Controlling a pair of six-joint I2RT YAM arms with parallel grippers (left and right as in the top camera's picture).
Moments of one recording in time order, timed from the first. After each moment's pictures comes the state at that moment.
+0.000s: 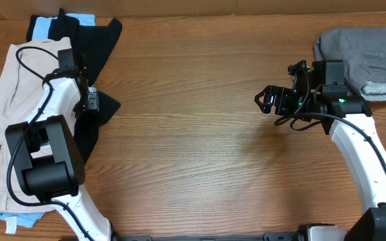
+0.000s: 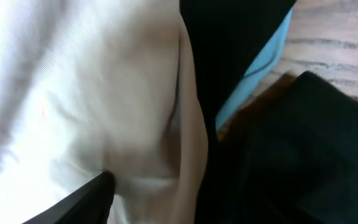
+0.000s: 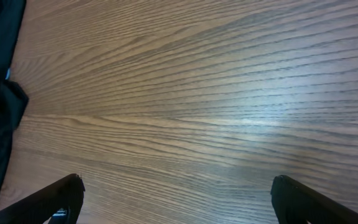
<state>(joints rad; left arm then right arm) 0.19 2.04 1.41 -0.66 -0.30 0.10 0.02 1.48 1.12 -0.69 -0.42 0.20</state>
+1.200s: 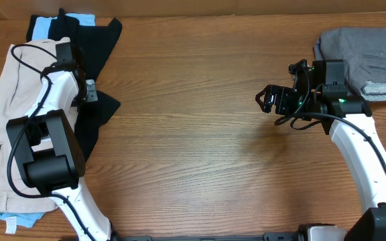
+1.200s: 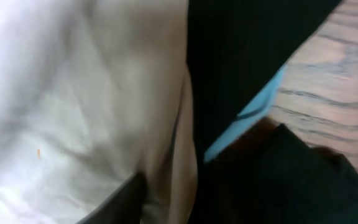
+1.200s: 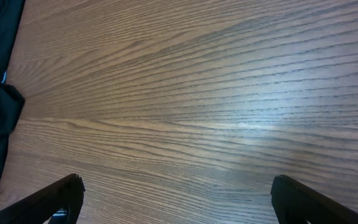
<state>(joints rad) 0.20 2.11 1.51 -0.70 -0.26 -0.03 0.02 1.48 1.12 -0.68 -0.41 0.20</state>
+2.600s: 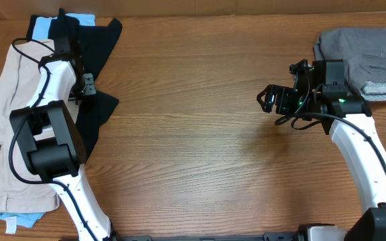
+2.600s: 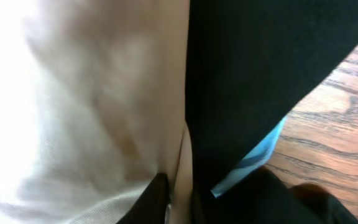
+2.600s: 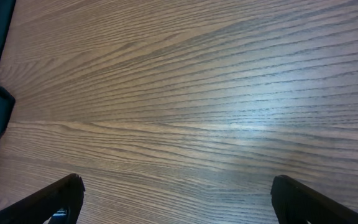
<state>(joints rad) 0.21 2.23 1.71 -0.82 -0.22 -0.02 0.02 1.48 1.12 -0.68 -0.38 0.20</state>
